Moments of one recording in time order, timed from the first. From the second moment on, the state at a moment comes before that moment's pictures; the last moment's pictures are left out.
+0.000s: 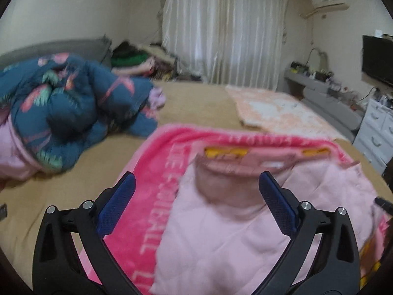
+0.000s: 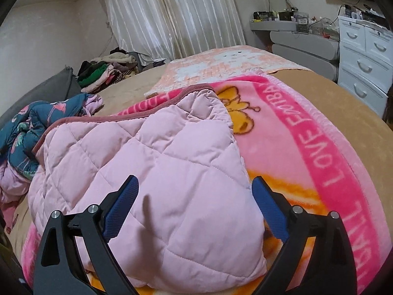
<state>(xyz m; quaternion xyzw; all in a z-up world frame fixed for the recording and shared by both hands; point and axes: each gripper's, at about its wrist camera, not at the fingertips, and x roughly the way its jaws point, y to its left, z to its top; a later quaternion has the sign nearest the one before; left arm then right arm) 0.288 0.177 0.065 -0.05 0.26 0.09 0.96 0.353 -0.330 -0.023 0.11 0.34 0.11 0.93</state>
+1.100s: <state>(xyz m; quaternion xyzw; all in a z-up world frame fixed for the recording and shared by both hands) 0.364 0.198 0.000 -0.06 0.32 0.07 0.94 0.430 -0.297 0.011 0.08 0.30 0.06 0.95</state>
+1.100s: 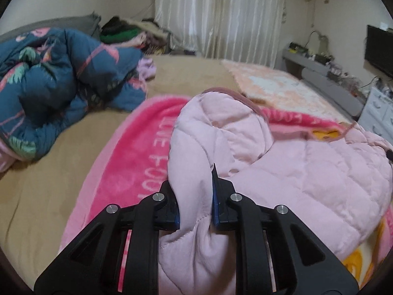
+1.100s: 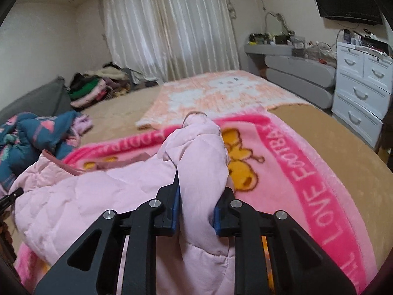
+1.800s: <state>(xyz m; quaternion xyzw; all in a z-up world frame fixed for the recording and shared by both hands) 0.378 0.190 -0.033 -0.04 0.37 0.10 0.92 0.461 -0.292 -0.065 0.04 0.40 0.02 0.91</state>
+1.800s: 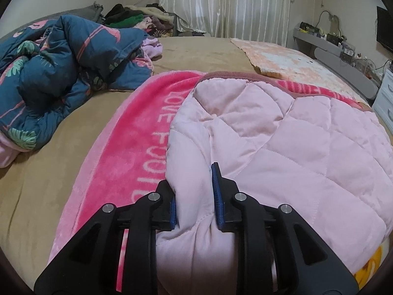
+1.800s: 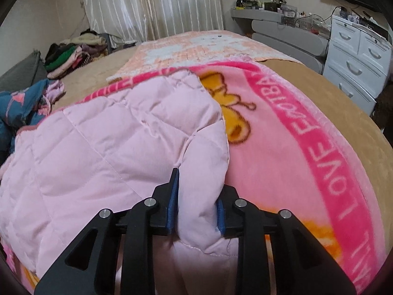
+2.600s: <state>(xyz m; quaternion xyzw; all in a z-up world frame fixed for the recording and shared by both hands) 0.286 0.180 0.027 -0.09 0.36 0.08 0.93 0.317 -0.299 0.017 0.05 0.32 0.08 0.94</state>
